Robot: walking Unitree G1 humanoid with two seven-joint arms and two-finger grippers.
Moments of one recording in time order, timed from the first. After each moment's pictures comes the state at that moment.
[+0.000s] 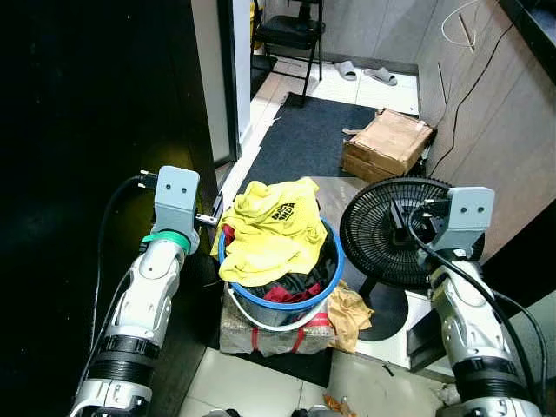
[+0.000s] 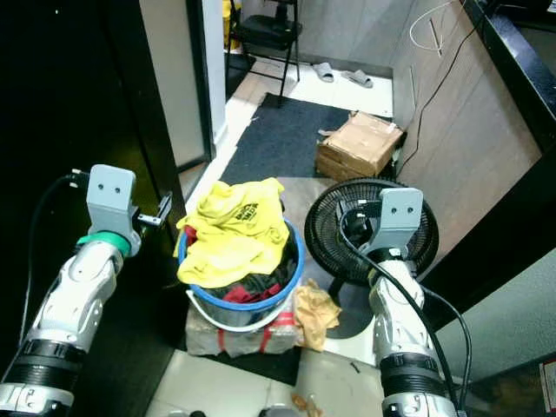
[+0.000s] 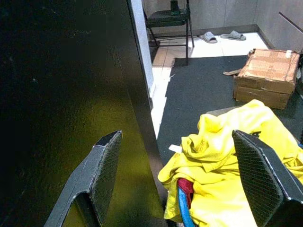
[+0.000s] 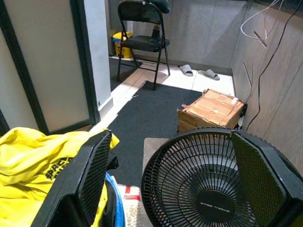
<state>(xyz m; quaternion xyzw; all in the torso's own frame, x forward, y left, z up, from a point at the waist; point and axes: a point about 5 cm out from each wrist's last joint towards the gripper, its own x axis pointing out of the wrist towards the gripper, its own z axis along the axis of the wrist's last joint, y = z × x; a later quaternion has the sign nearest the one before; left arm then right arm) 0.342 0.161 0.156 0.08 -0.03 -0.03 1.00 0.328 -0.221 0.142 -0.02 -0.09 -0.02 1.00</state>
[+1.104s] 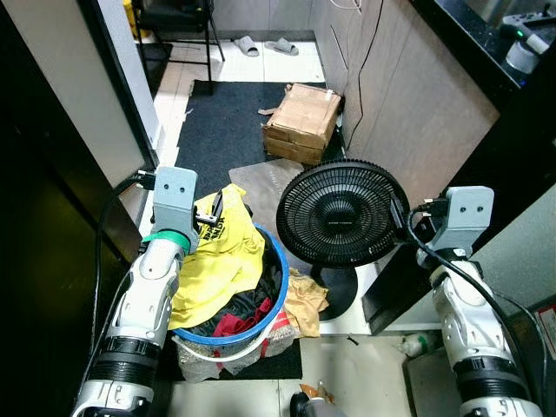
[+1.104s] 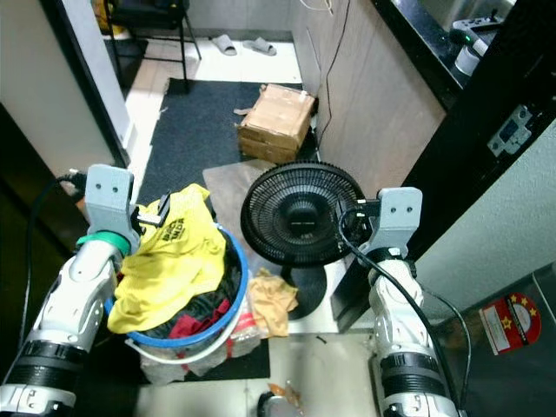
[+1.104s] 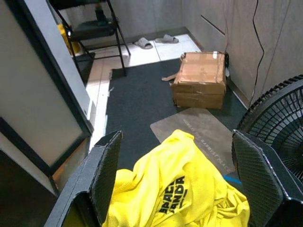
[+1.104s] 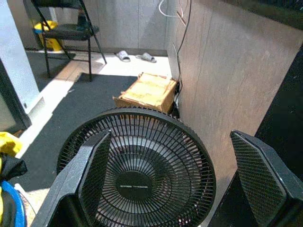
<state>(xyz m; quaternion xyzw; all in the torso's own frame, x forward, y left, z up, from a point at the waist) 0.341 0.160 0.158 0.07 -0.04 -0.03 1.00 0.328 -0.221 0.141 -0.02 -0.08 -0.02 1.00</state>
